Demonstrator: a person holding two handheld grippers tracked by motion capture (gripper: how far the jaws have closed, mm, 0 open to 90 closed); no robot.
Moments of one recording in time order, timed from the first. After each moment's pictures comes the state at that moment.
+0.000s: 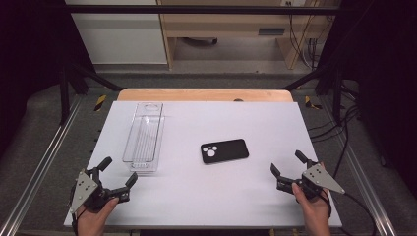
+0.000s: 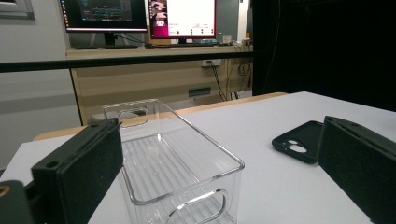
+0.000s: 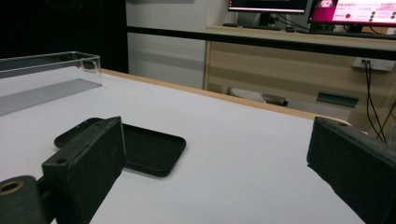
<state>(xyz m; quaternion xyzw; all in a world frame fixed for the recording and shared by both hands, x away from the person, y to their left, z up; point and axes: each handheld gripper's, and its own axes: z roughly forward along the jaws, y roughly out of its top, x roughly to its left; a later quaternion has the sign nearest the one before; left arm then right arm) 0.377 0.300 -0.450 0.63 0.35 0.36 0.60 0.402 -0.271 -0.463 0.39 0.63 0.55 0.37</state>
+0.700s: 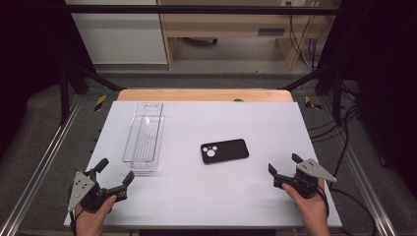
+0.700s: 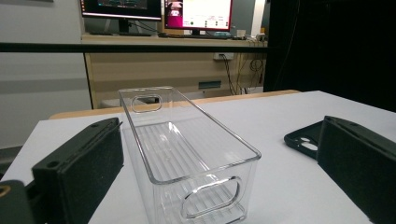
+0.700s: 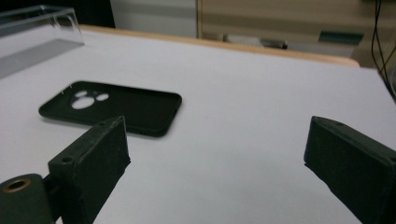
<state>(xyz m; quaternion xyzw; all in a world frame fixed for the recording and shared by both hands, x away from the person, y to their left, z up) 0.377 0.307 -0.454 0.62 0.39 0.35 0.59 0.414 -0.264 -0.463 0.46 0.67 0.48 0.31</state>
